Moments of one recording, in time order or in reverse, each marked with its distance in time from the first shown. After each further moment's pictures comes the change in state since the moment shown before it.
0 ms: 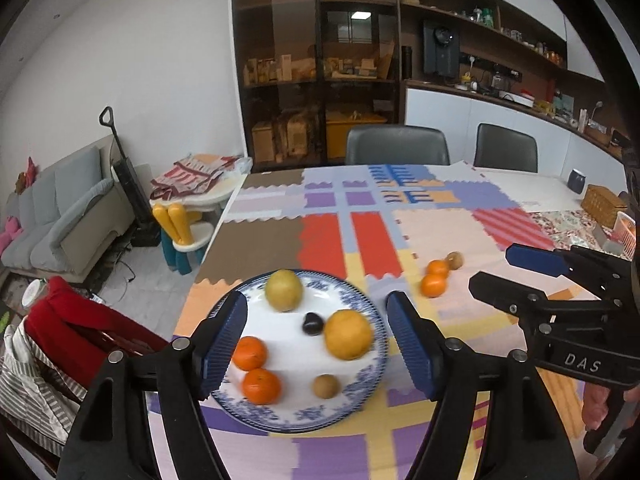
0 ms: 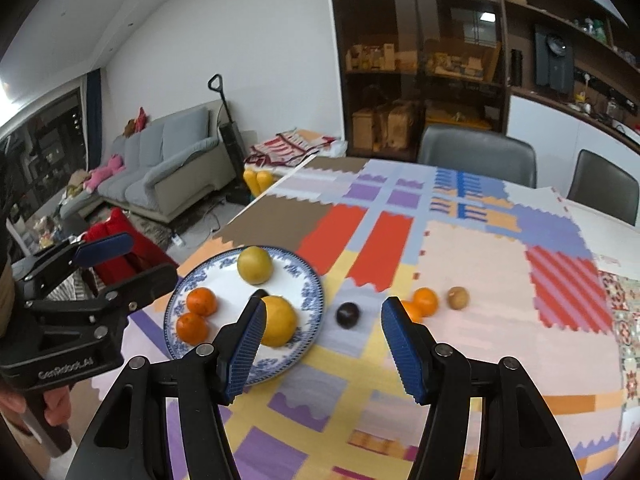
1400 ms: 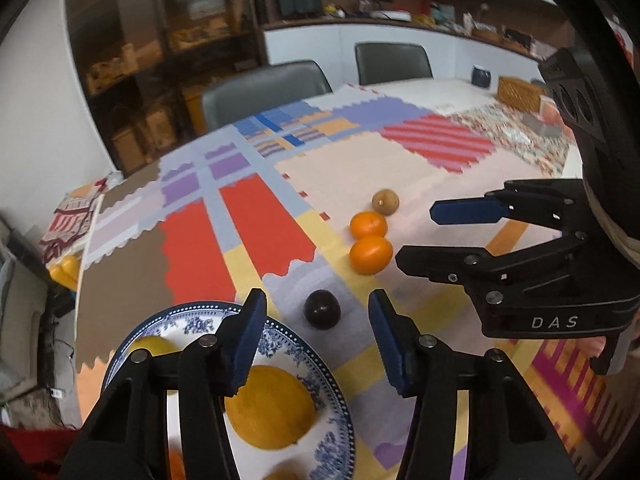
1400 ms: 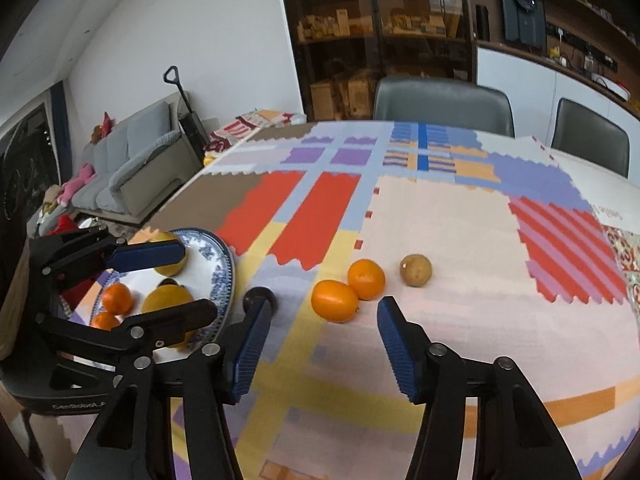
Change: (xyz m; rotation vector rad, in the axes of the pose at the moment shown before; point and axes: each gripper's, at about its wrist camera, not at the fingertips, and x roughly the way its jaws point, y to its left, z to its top) left arm 0.137 -0.061 0.003 0.398 0.168 -0.355; right arm 0.078 -0.072 -0.025 0.116 0.095 -0.058
